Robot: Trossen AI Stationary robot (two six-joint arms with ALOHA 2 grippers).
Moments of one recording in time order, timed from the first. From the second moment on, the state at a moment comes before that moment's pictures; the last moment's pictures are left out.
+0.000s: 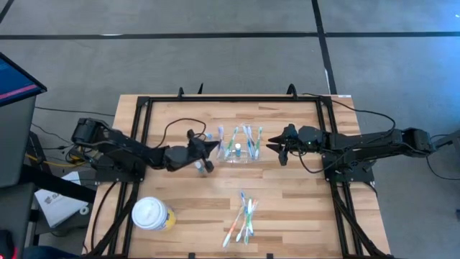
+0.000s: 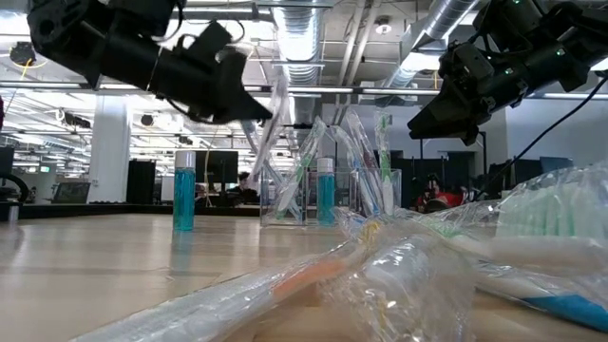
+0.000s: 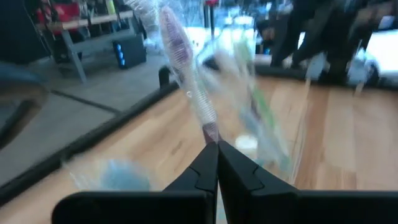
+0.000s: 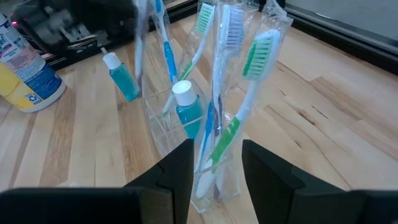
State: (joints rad) left arm -0.12 1.49 0.46 0.84 -0.69 -0.06; right arm -0.14 0.97 0.35 0.20 0.11 0.31
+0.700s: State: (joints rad) left arm -0.12 1.49 0.46 0.87 -0.69 0.01; right arm -0.14 0.97 0.35 0.20 0.11 0.31
